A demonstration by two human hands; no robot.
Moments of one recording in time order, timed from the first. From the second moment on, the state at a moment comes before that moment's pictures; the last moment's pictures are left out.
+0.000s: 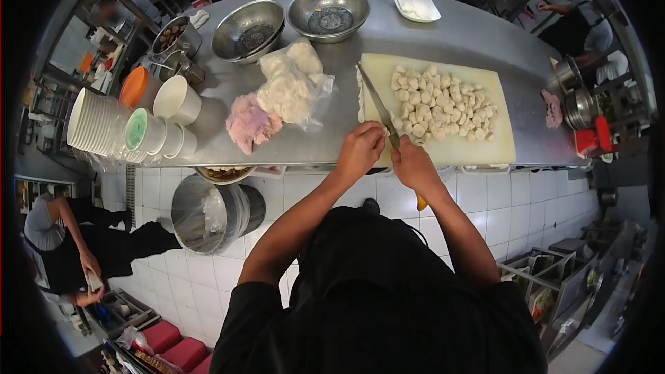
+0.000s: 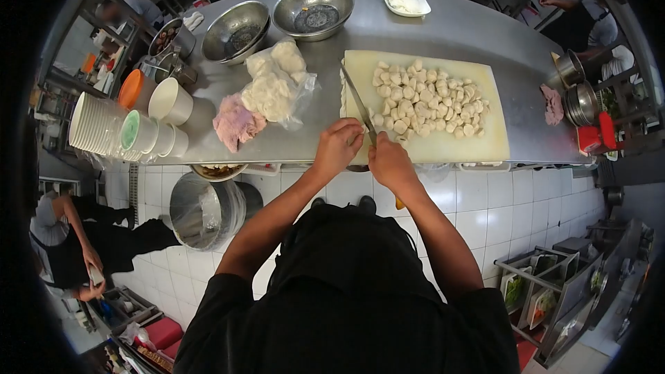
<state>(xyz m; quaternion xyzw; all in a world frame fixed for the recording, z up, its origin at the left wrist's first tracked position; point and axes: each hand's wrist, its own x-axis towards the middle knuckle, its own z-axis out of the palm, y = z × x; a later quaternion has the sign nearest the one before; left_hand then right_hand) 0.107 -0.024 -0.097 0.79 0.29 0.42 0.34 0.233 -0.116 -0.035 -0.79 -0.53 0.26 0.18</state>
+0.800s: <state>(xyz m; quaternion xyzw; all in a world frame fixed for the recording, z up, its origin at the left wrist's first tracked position) 0.181 -0.012 -0.001 0.82 0.21 0.45 0.28 0.287 -0.154 -0.023 -0.79 -0.47 0.03 0.39</state>
